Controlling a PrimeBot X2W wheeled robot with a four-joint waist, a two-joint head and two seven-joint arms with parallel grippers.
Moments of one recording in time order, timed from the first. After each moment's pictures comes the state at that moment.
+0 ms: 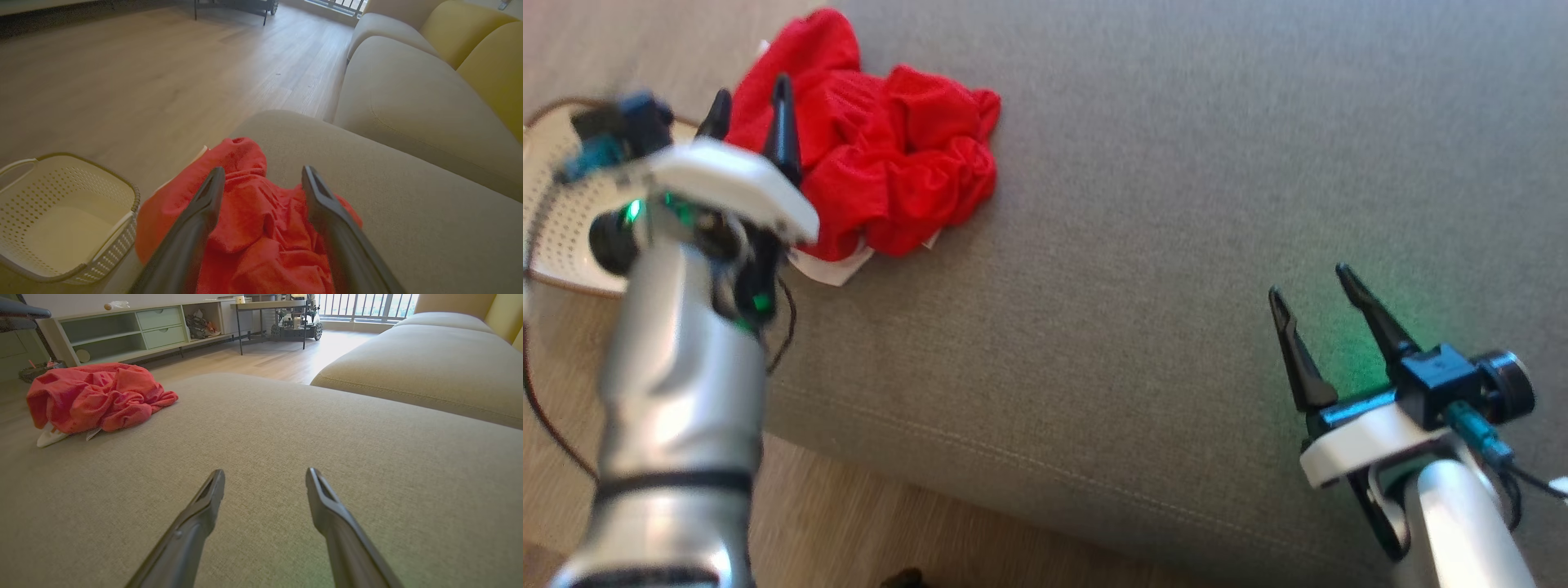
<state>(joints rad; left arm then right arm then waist) -0.69 0.07 -0.03 0.64 -0.35 -0.06 -0.01 -0.12 -0.05 -0.01 0.17 -0.07 0.13 -0.25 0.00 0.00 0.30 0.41</state>
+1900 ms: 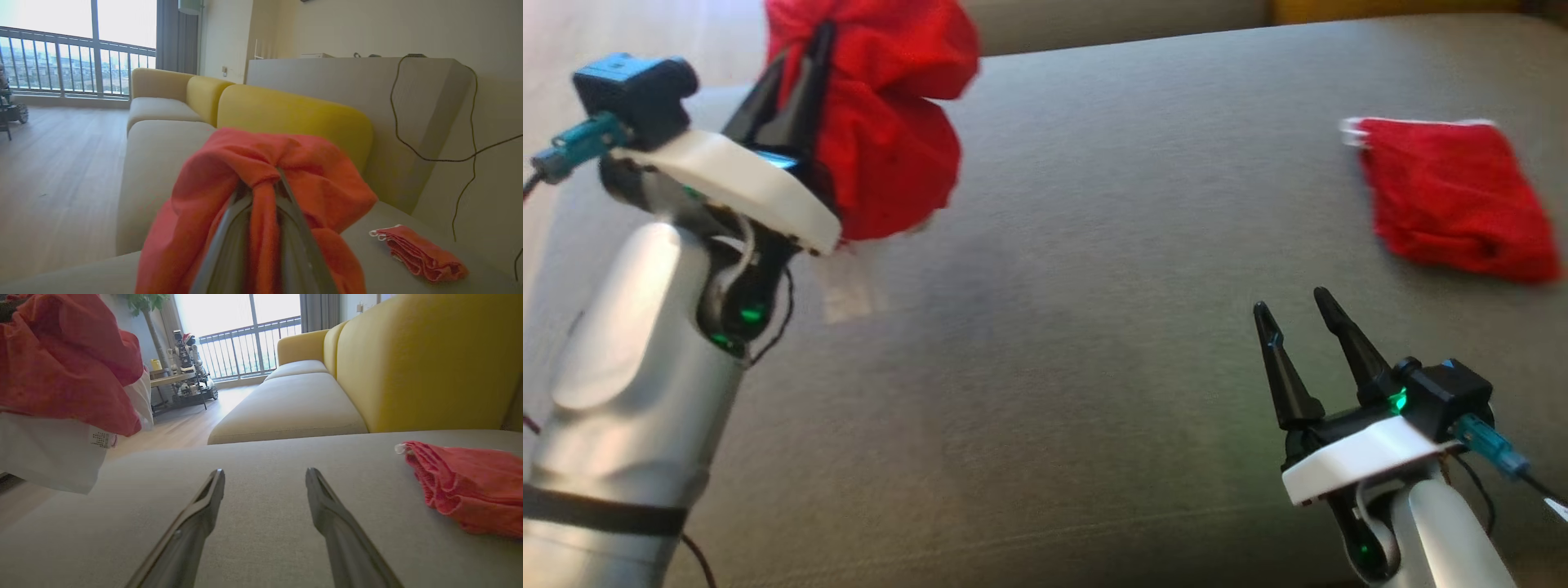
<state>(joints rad) -0.70 0.32 -0.47 0.36 -0.69 -0.11 -0.09 -0.11 -0.05 0.06 0.21 0.21 0.13 -0.25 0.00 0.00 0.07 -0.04</state>
